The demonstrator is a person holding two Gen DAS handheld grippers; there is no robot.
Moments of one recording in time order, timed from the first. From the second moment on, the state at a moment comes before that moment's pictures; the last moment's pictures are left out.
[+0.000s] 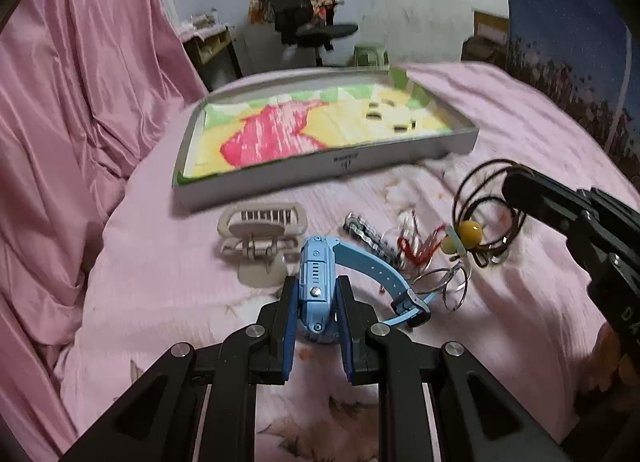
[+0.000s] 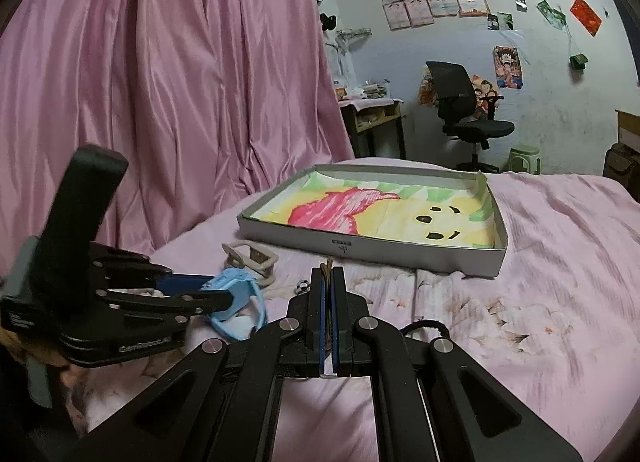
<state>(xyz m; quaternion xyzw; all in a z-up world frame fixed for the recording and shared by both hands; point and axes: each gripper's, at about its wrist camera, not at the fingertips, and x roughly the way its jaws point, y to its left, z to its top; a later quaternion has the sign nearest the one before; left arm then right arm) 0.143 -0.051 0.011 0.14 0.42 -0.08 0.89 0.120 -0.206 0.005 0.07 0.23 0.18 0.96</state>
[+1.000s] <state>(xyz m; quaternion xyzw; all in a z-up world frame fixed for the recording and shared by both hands) 0.221 -0.047 0.054 0.30 0.47 -0.12 0.82 0.191 -0.209 0.007 0.09 0.22 0.17 0.96</state>
